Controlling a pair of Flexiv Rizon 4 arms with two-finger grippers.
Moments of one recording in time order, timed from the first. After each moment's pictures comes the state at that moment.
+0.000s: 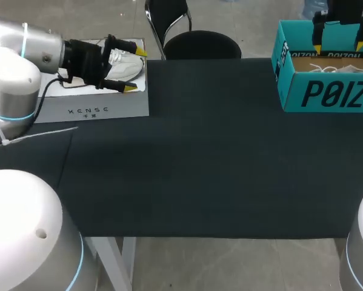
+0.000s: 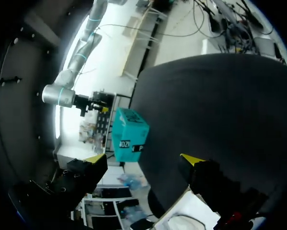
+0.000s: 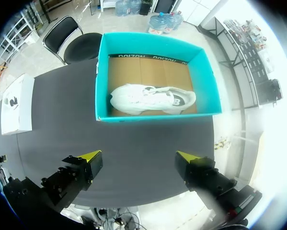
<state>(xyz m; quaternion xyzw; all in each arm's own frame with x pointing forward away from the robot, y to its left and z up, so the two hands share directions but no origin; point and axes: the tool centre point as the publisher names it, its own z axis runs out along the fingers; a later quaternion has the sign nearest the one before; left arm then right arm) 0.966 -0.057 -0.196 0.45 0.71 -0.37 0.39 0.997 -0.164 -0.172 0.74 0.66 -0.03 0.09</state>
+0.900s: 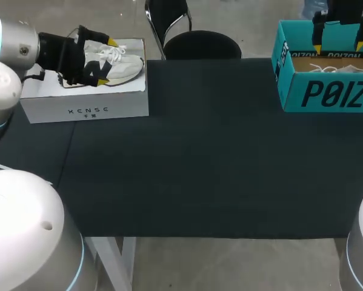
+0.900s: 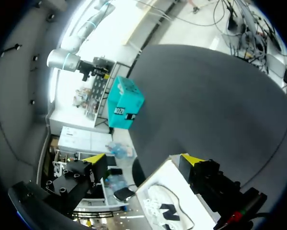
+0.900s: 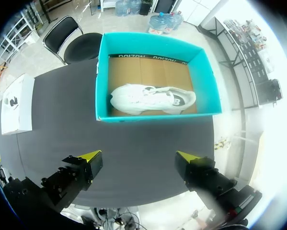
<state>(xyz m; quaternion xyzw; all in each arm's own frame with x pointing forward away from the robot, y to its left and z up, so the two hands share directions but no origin) 0.971 0.018 -0.177 0.34 0.81 -0.29 0.39 0.997 -0.164 -0.172 0.74 0.66 -0.03 0.09</state>
